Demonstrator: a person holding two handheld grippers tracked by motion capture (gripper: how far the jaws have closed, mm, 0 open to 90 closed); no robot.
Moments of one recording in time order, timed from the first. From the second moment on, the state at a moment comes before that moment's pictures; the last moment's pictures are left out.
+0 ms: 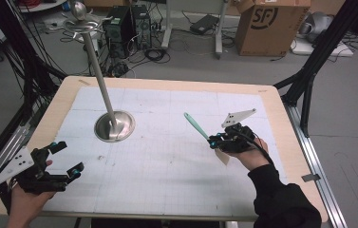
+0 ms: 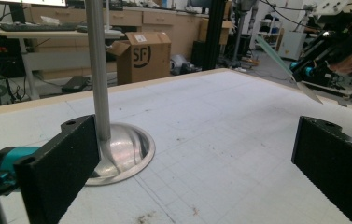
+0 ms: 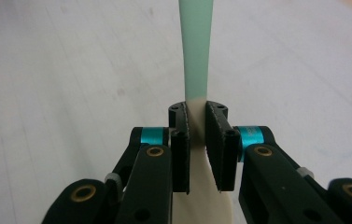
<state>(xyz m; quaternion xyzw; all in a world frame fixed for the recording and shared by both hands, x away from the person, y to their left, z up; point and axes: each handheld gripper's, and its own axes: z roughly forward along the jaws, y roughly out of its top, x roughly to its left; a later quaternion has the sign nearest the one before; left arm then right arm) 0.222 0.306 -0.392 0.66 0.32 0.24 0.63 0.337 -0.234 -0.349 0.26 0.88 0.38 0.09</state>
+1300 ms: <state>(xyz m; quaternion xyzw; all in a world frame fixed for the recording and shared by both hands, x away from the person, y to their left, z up) 0.223 0.301 -0.392 0.67 0.31 0.24 0.63 0.374 -0.123 -0.294 0.24 0.75 0.60 0.14</state>
